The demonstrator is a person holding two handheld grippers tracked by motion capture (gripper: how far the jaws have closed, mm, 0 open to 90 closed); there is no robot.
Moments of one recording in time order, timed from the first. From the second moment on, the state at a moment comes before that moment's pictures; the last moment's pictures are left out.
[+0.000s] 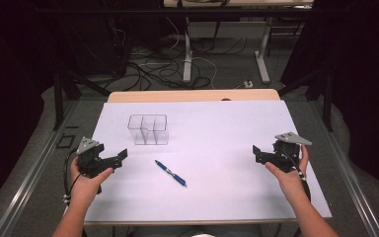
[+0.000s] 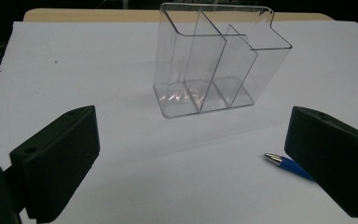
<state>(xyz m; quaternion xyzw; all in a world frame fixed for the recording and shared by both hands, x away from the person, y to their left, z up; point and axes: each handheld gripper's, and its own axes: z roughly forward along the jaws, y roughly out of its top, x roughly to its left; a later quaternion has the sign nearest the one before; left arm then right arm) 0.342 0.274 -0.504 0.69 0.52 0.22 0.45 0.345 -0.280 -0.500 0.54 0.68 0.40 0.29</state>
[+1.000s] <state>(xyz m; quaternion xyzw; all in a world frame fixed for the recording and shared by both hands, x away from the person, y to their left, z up) 0.384 0.268 -0.453 0.67 0.59 0.17 0.42 0.342 -0.274 -0.503 0.54 0.69 0.39 0.30</state>
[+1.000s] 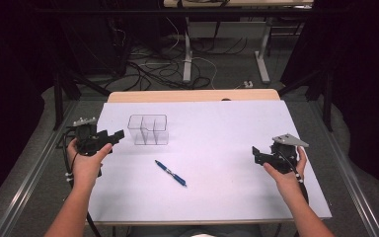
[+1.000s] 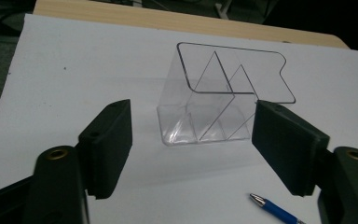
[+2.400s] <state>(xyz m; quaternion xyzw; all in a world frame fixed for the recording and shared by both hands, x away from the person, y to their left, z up) 0.476 0.284 -0.482 0.67 0.61 0.10 0.42 0.346 -0.283 -0.512 0.56 0.68 0.39 0.27</state>
